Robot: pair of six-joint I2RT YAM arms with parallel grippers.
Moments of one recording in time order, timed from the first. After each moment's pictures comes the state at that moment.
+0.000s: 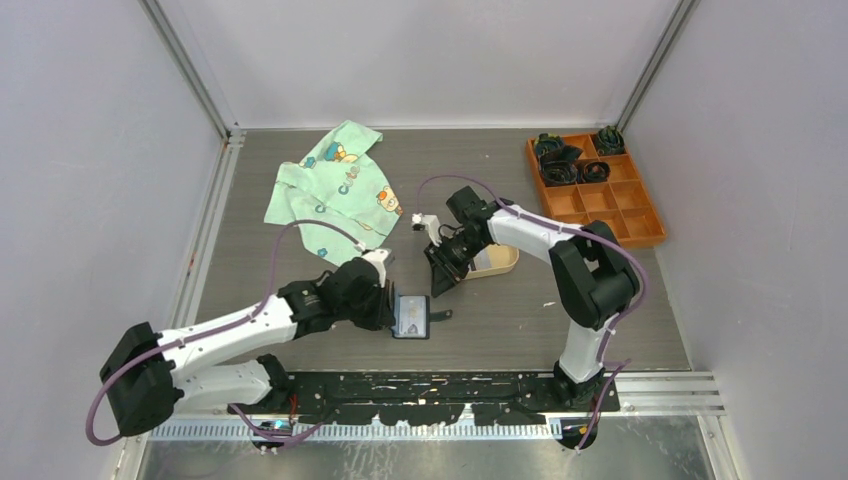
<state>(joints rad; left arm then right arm) -0.92 1.07 0.62 -0.40 0.03 -0.65 0.57 1.79 1.16 -0.67 -0.80 -0.36</state>
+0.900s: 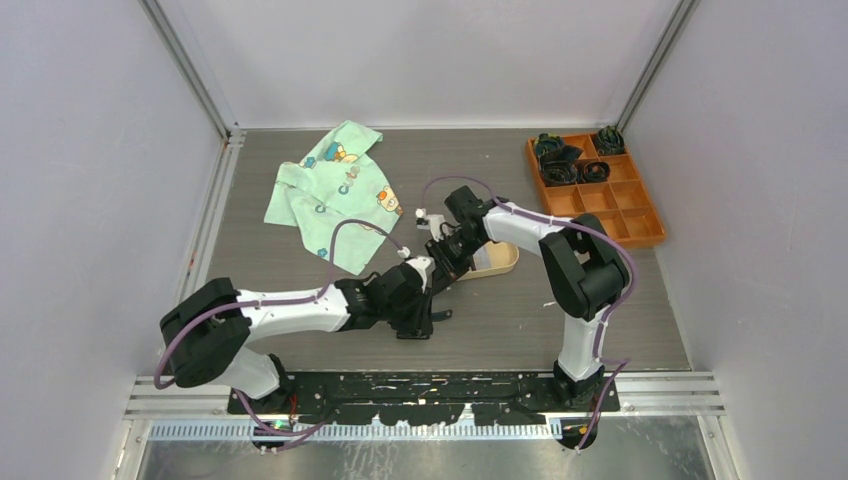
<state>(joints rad) -1.05 1.47 0.74 -0.17 0.03 -0.69 0.55 1.89 1.21 -0.65 -0.70 -0.08</state>
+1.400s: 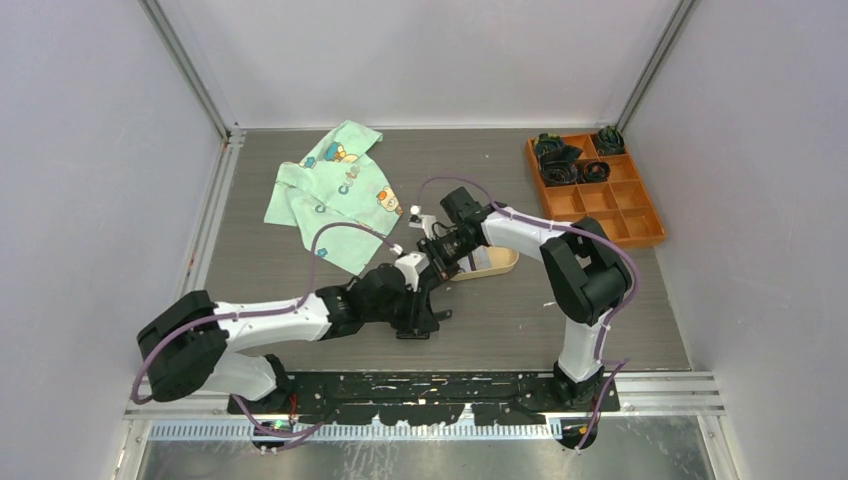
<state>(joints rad) -1.03 1.37 0.63 0.05 0.11 -0.69 0.58 1.85 1.17 -0.52 -0.90 0.04</state>
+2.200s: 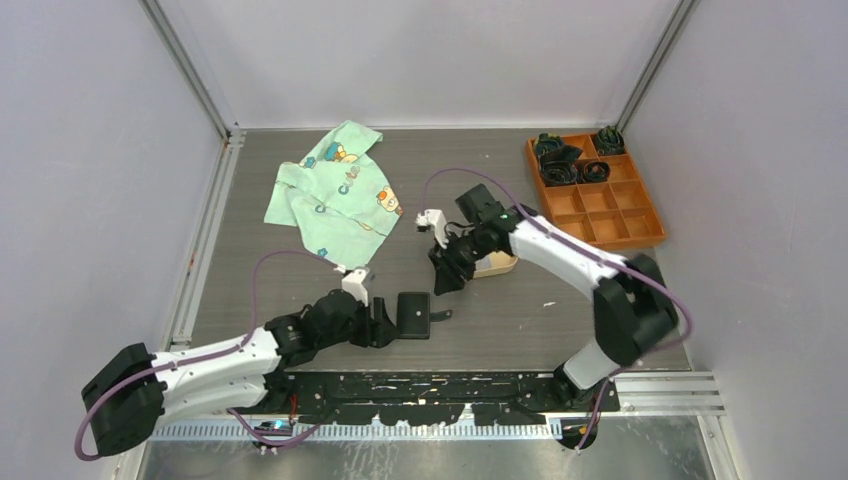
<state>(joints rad) -0.96 0.90 0.27 -0.03 -0.05 -0.74 0.60 1.65 1.14 -0.65 -0.70 -0.30</state>
